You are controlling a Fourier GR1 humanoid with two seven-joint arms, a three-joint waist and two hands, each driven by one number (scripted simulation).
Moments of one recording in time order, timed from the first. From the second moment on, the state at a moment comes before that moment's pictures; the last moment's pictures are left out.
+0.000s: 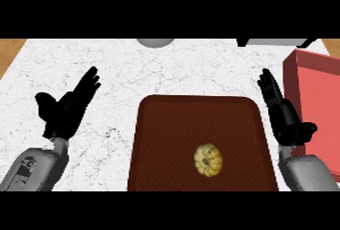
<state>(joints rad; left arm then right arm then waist) -0.27 0.35 -0.17 -1.49 0.20 0.13 0.20 -0.21 -0.27 0.13 -1.42 -0.10 -0.16 -0.15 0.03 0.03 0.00</state>
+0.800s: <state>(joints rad) -0.09 0.45 -0.18 -1.41 0.03 0.17 0.05 0.10 -0.47 -0.07 -1.81 0.19 -0.33 -0.98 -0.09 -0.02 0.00</state>
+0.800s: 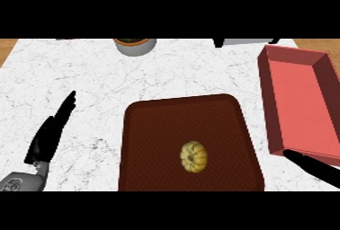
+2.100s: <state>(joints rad) -0.14 0.42 -0.18 -1.33 -0.02 0.14 -0.02 1.15 -0.02 0.35 -2.14 1.40 -0.94 -0.74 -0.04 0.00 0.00</state>
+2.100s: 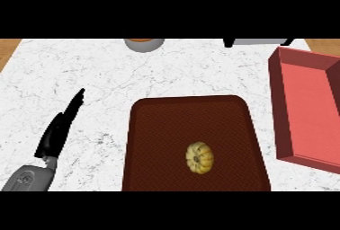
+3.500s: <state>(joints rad) -0.14 0.36 -0.14 -1.33 -0.09 0.08 -0.03 0.58 0.00 0.66 -1.85 2.18 -0.56 0.24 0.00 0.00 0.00</state>
